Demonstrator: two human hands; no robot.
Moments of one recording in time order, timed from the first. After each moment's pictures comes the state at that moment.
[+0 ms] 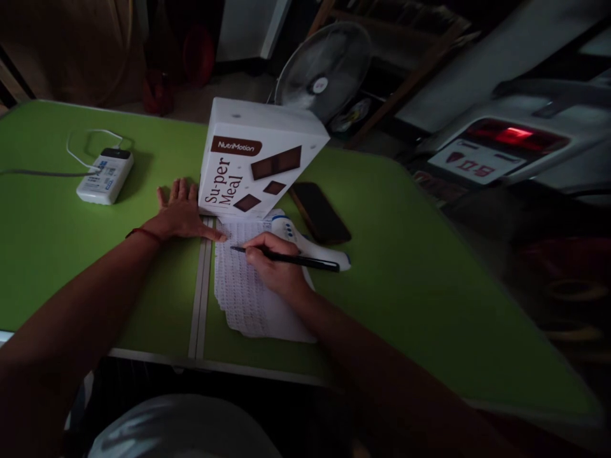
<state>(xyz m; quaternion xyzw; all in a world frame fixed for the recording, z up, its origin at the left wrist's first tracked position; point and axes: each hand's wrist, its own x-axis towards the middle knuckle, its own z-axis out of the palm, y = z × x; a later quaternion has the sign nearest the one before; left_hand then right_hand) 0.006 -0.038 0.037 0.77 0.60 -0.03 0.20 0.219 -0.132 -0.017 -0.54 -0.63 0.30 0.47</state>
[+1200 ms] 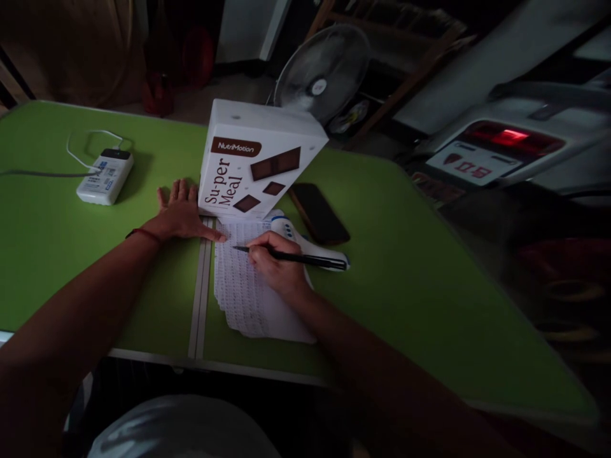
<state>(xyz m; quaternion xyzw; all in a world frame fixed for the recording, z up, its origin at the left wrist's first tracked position) 0.007 -0.038 0.037 0.77 0.61 -0.04 0.19 0.221 -0.131 -0.020 -0.53 -0.61 0.32 0.50</state>
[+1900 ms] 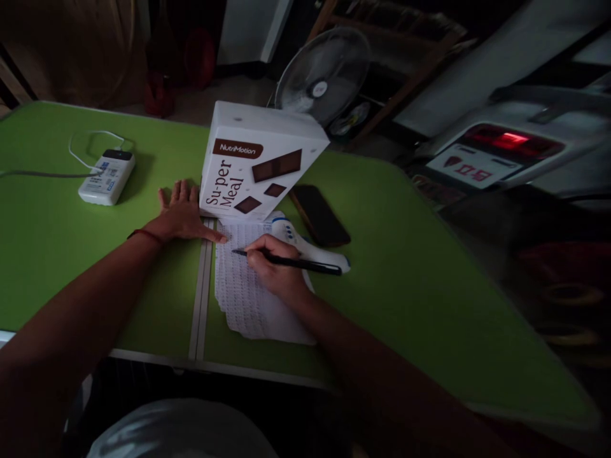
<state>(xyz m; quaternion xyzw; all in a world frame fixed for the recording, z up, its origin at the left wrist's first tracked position) 0.004 -0.036 0.032 0.78 0.60 -0.02 0.20 0.219 -0.133 -0.015 -0.54 -0.63 0.30 0.47</state>
